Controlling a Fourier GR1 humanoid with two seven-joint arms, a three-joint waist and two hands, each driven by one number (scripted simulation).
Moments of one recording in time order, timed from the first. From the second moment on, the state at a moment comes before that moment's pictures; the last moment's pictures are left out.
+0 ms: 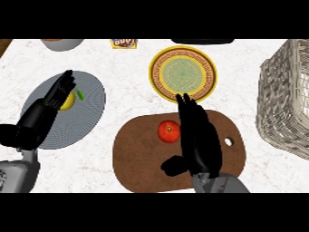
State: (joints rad) left arm -0.18 0.28 -0.01 -1.55 0.02 -0.15 0.00; right arm -0.29 -0.01 0.57 -1.71 0.93 0.04 0.93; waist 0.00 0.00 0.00
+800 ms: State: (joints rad) left arm -0.16 0.23 0.02 -1.57 -0.03 -0.18 0.01; right arm -0.37 0.00 0.59 -1.57 0.92 0.04 0.97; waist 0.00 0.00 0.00
